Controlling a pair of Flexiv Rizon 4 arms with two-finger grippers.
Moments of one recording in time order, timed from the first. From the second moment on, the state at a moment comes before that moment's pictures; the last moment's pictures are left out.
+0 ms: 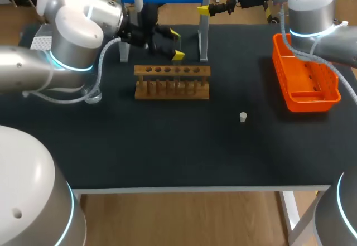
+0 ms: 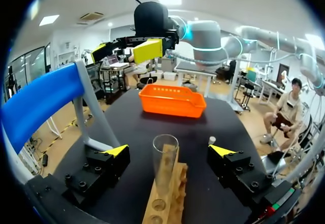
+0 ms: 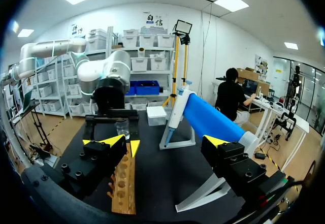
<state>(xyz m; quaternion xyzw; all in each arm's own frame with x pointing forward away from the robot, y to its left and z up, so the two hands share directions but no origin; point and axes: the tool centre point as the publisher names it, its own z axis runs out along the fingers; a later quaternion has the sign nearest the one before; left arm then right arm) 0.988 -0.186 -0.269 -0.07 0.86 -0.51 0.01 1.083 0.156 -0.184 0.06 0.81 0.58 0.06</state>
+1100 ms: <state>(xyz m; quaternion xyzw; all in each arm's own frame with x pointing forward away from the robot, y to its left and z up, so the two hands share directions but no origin) 1.002 -0.194 -0.289 -0.07 0.87 -0.49 0.01 1.083 0.156 -0.184 0.06 0.81 0.58 0.06</state>
